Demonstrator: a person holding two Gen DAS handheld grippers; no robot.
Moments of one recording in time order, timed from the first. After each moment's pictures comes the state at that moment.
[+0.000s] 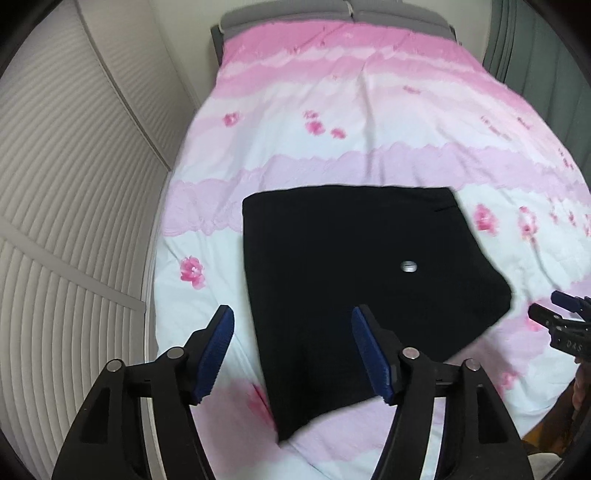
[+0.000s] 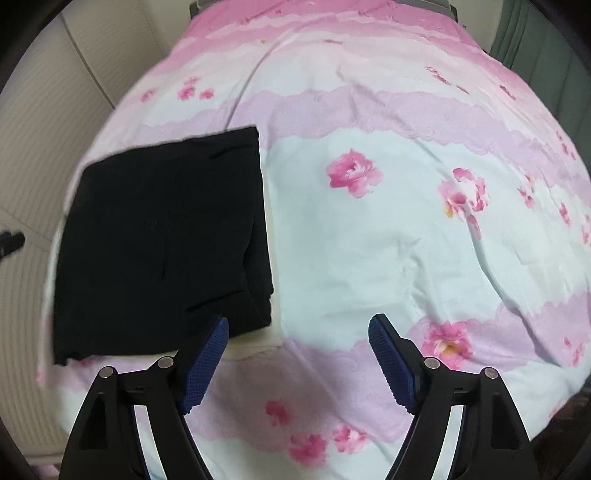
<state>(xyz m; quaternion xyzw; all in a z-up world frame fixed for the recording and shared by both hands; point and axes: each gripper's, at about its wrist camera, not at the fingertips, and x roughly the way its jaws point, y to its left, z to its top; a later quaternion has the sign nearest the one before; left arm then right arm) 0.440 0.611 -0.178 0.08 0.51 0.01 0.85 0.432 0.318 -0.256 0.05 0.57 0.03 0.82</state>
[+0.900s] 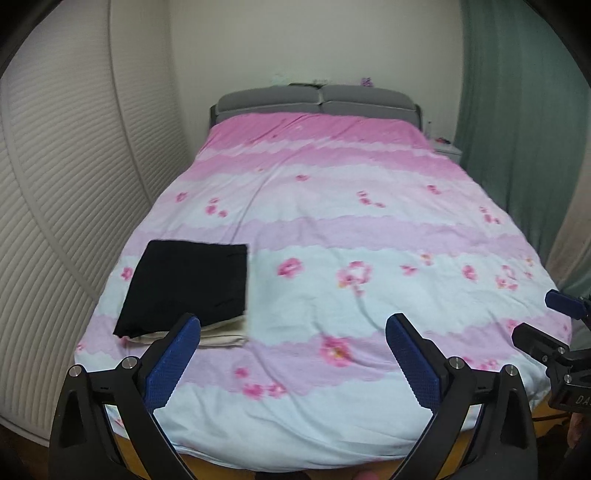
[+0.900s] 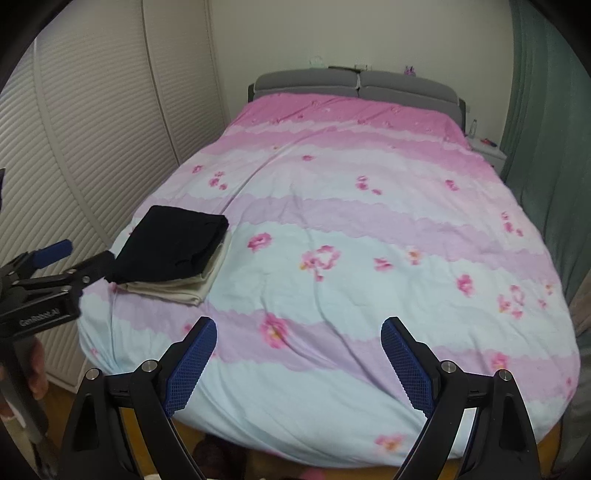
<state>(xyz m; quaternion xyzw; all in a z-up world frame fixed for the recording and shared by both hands) 0.229 0.226 -0.051 0.02 0.37 0.02 0.93 0.241 0.023 -0.047 -0.02 0.40 0.13 0.90</state>
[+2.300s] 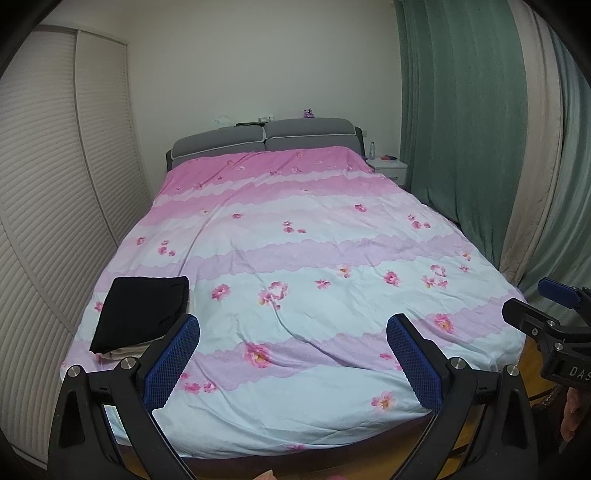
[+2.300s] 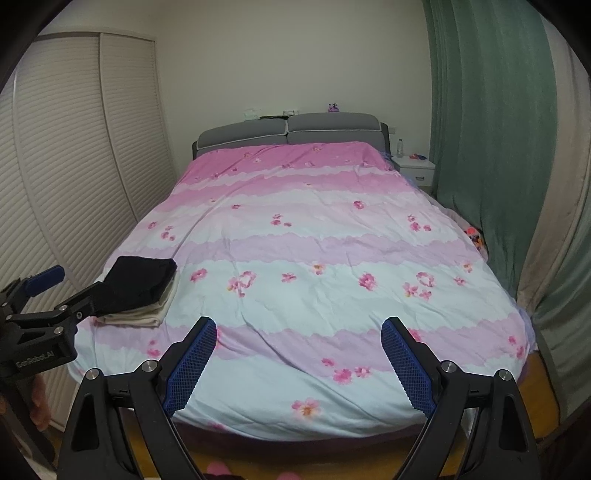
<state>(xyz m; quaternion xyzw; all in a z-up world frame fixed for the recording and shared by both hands) 0.121 0.081 0.008 0.05 0.31 -0.05 0.95 0.106 -0.125 0.018 0.03 0.33 0.03 0.94</state>
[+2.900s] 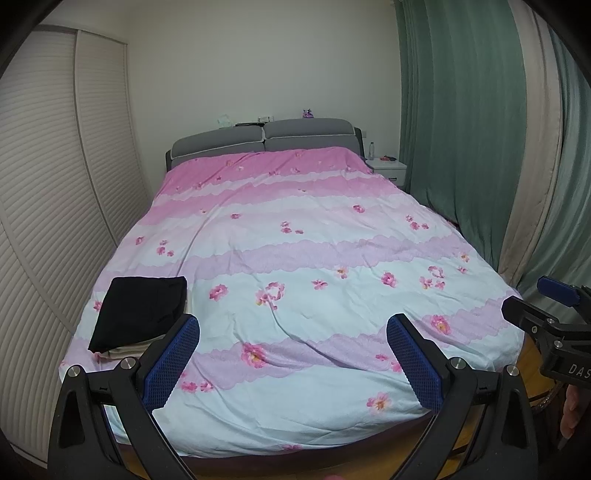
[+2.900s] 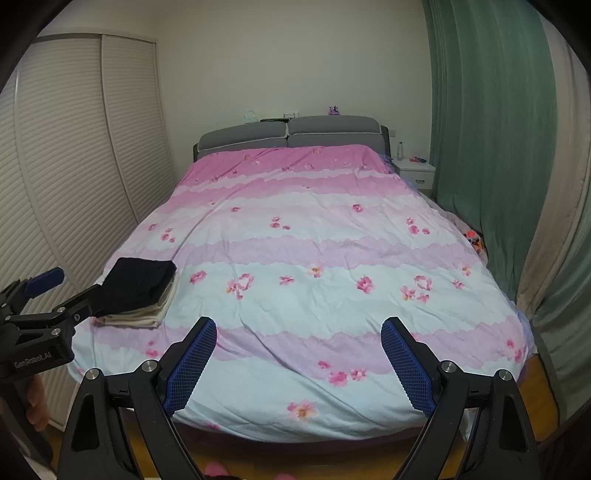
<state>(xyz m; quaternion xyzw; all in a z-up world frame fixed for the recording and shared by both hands) 0.118 0.076 0.012 0.05 0.31 -0.05 0.95 0.104 -0.129 0.022 0.03 0.32 0.03 0.95</state>
